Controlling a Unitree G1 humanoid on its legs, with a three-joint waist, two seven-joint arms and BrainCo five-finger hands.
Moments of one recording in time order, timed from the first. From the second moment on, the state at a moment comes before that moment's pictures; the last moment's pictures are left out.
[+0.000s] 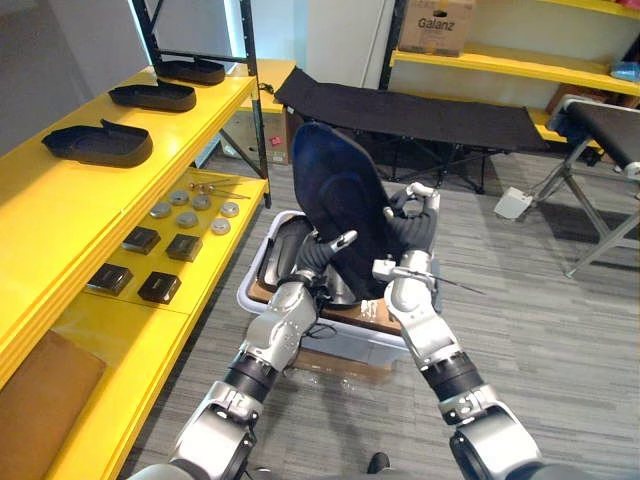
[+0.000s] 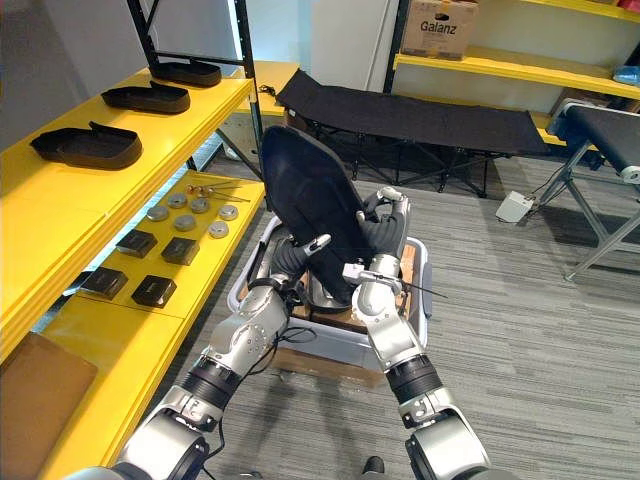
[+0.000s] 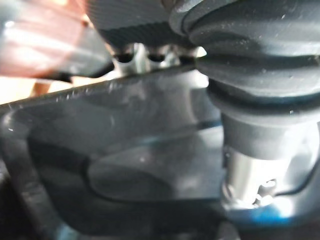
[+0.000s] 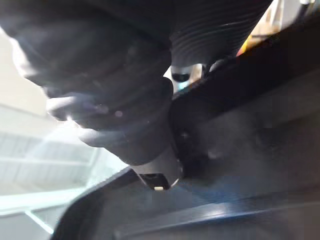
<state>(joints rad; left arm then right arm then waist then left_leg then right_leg) -0.51 0.03 -0.33 0.39 -0.76 0.09 0.18 -0.49 -0.07 0.29 0.30 -0.18 -0.16 -0.74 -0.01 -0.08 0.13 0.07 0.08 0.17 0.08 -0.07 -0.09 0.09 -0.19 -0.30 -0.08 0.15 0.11</state>
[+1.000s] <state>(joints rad) -0.45 0.04 -0.34 0.31 -0.76 -0.09 0.14 -0.40 -0.07 0.31 0.20 -0.17 -0.31 -0.72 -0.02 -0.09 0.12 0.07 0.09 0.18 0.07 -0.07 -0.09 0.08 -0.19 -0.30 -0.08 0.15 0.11</state>
